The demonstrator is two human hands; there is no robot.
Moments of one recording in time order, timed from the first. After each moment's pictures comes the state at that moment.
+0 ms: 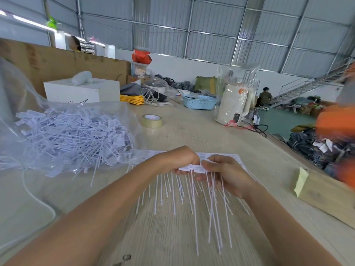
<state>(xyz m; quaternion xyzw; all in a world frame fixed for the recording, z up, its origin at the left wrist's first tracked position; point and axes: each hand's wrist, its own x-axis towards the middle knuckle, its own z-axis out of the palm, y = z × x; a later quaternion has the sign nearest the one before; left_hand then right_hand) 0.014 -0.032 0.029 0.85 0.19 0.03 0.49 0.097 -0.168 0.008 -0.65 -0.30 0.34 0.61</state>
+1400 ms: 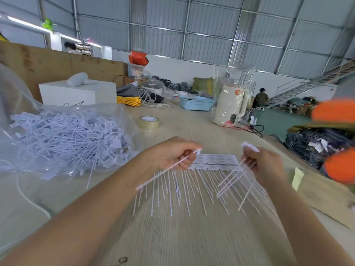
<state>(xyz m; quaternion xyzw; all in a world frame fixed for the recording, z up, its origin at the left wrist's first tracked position) 0.009 -0.026 0.045 0.67 0.10 -0.02 0.74 0.149 -0.215 0.028 -0.62 -0.15 0.07 0.77</state>
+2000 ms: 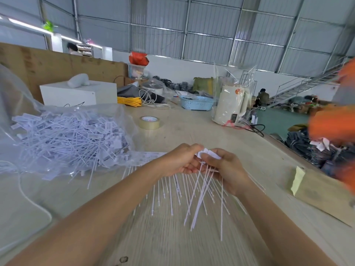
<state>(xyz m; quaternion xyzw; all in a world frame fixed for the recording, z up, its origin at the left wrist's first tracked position) 0.018 -0.043 0.029 0.75 0.16 0.07 0.64 0.097 -0.163 0.008 -0.66 -0.28 0.20 0.67</state>
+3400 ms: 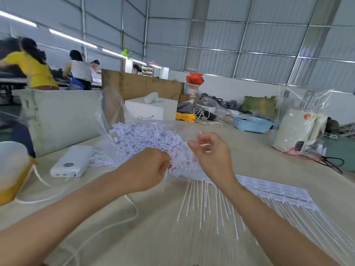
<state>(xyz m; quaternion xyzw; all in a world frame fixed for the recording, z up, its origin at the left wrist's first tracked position) -0.199 0.036 0.053 0.94 0.25 0.23 0.09 -0.032 -0.029 0.054 -0.65 -0.48 -0.01 0.59</state>
